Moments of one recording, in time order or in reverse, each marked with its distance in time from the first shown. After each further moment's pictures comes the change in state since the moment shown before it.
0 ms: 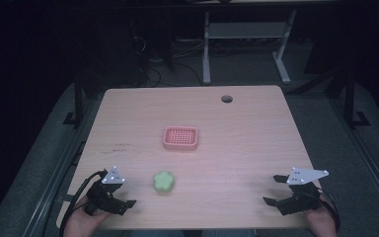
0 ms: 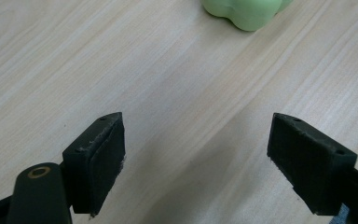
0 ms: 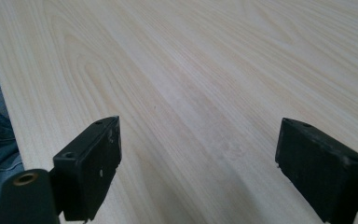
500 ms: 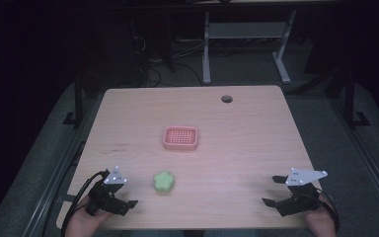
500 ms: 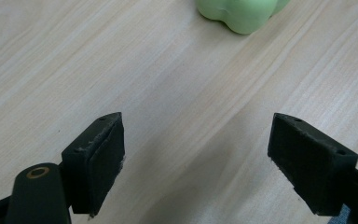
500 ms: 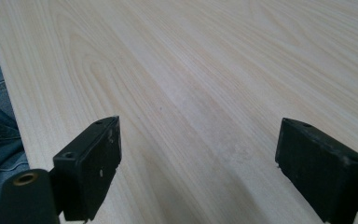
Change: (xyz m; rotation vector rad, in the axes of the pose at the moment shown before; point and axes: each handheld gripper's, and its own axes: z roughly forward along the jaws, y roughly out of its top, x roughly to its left) left arm -0.004 0.003 0.002 0.002 0.002 0.012; right arm 0.003 0.001 0.001 0.000 0.008 -0.015
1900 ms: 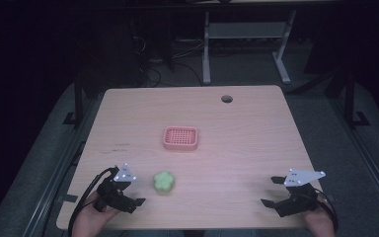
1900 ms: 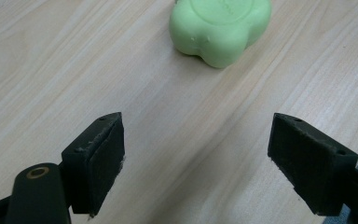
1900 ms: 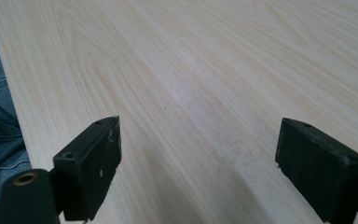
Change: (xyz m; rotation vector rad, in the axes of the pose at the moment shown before) left arm -0.012 0.025 0.001 0.006 -0.008 0.055; right arm 0.002 0.001 0.003 0.009 0.005 -0.006
